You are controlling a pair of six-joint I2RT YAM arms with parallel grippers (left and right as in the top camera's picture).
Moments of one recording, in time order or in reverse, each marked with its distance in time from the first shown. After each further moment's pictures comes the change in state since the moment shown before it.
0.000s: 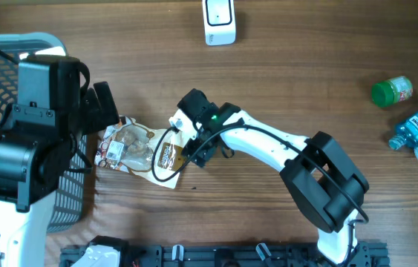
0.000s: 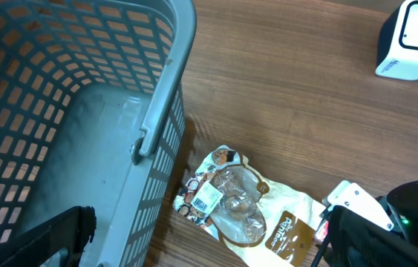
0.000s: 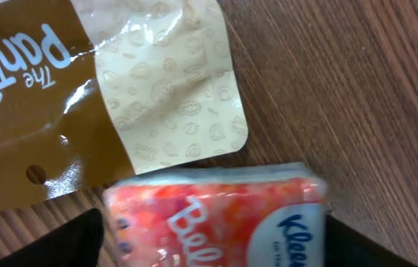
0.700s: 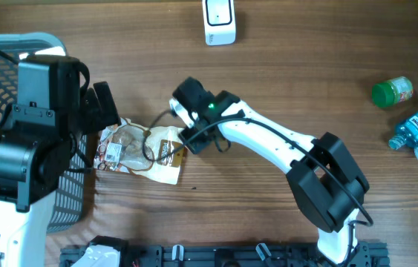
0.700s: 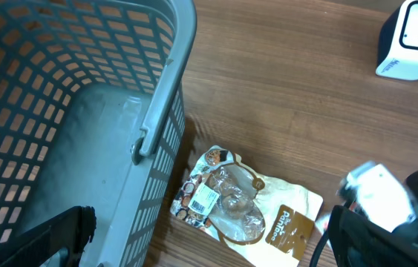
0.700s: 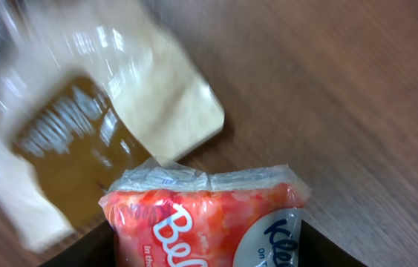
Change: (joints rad) left arm 0.000 0.000 0.000 0.000 0.000 0.000; right arm -0.003 0.000 0.167 -0.156 0.002 0.274
